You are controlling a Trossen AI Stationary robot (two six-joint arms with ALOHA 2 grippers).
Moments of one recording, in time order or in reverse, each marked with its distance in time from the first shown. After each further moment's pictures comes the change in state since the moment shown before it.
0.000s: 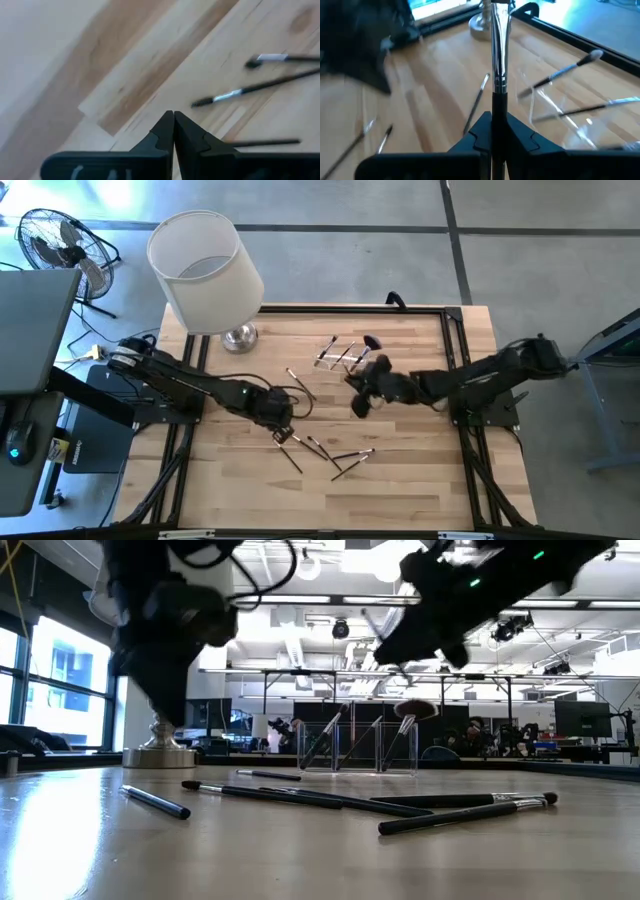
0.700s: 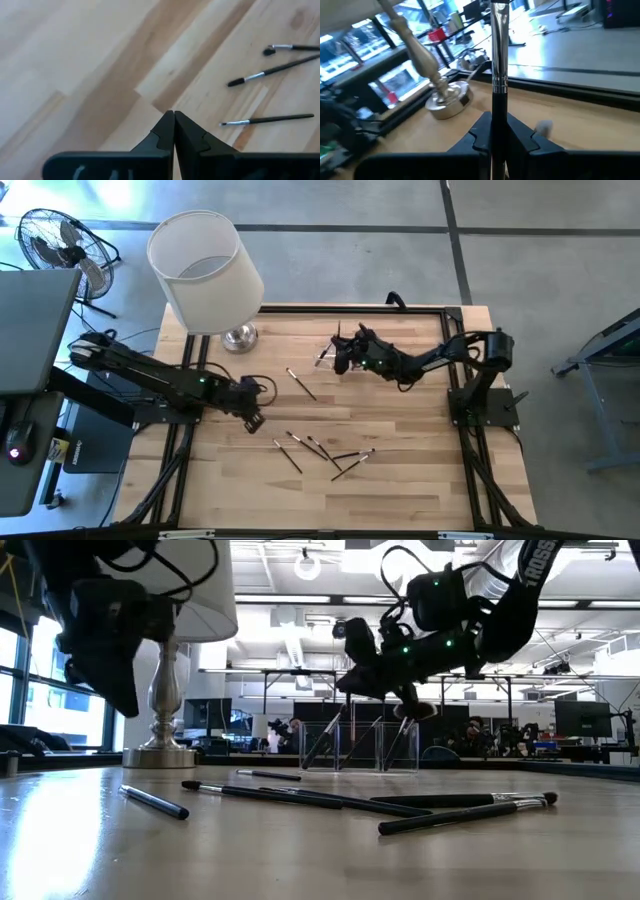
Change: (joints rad) left arm 0.003 -0.443 -0.334 0.064 -0.065 0.052; right arm -0.335 0.383 0.003 0.710 -0.087 0.058
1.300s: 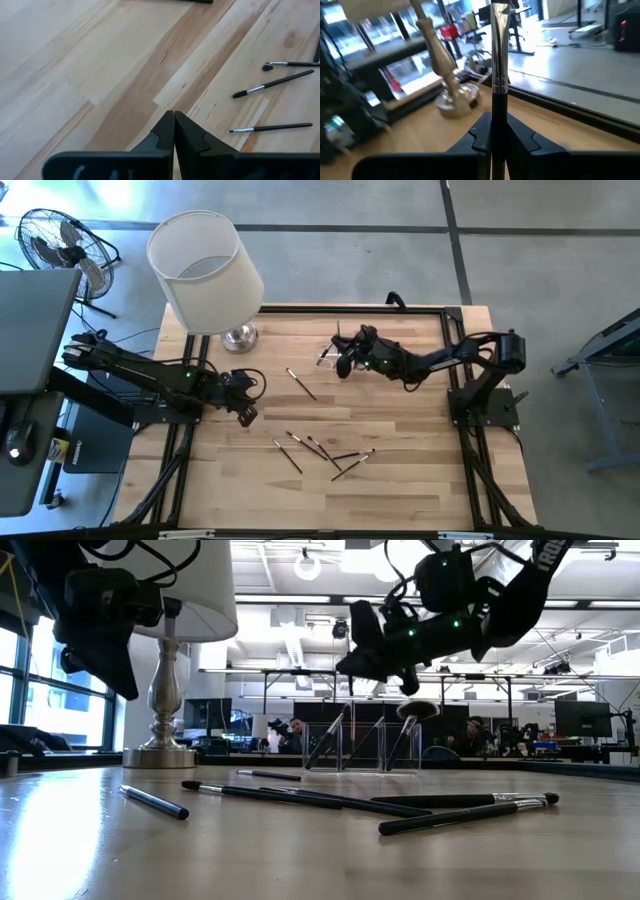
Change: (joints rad) left arm 0.001 -0.137 -0.021 -0.065 -0.079 0.026; right arm 0.028 -0.104 -0.002 -0.072 -0.029 -0.173
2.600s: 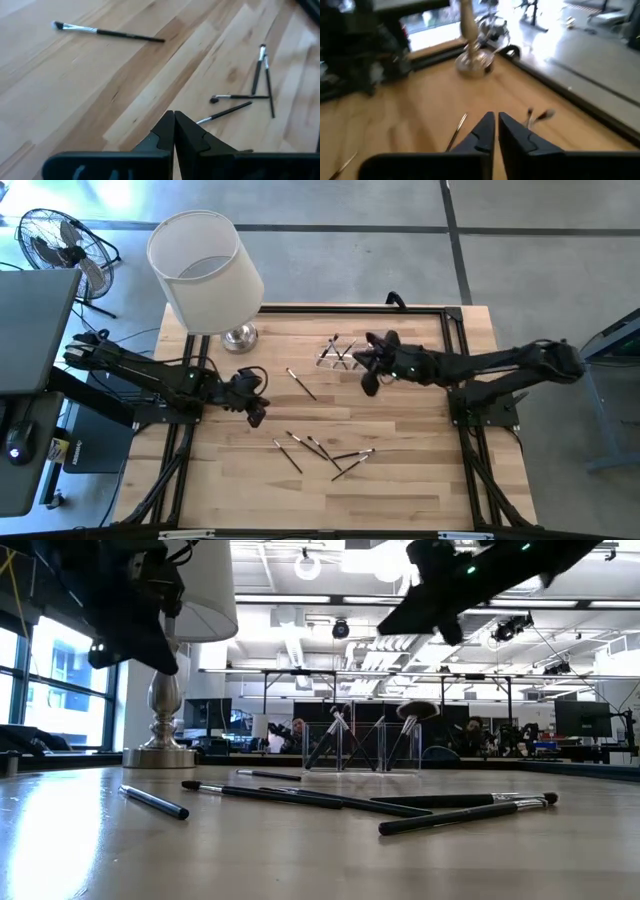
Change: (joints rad) left arm -0.001 0.041 0.017 0.231 -0.002 -0.003; right arm 0.150 -0.478 0.000 -0.697 0.000 -0.071
